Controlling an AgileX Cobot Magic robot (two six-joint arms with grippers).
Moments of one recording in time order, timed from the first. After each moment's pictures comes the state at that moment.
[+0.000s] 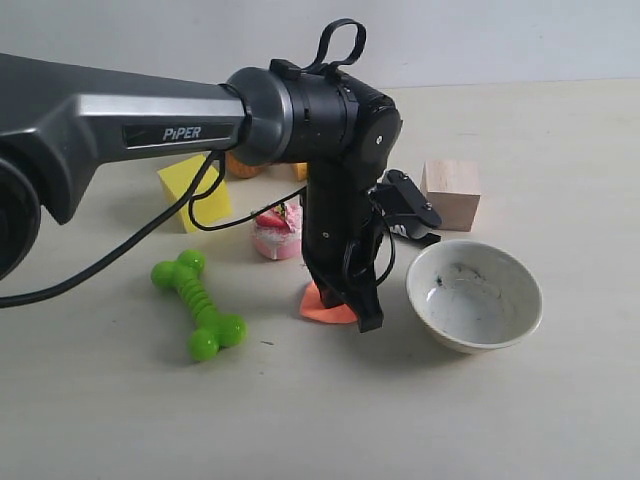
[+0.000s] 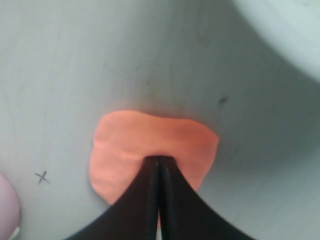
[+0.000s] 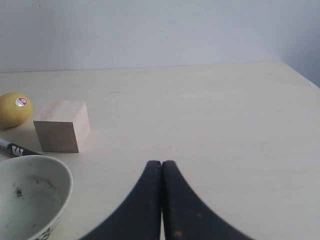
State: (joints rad) left arm -0.87 2.33 -1.77 0.00 1.12 0.40; right arm -0.09 0.01 -0.01 0.11 0.35 -0.11
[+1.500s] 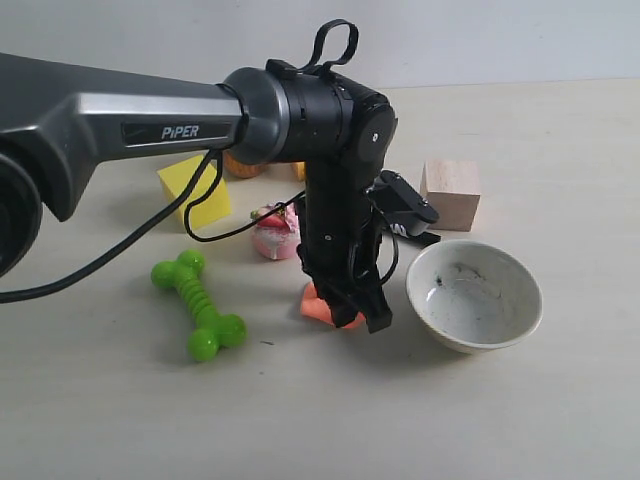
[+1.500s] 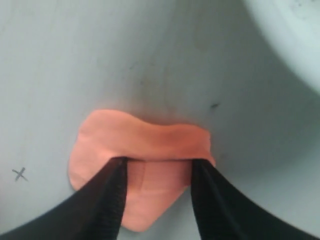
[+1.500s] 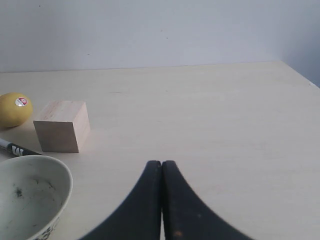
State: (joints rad) left arm -0.85 2.34 -1.77 -0.04 1.13 0.34; right arm -0.09 0.01 -0.01 0.11 0.35 -0.11
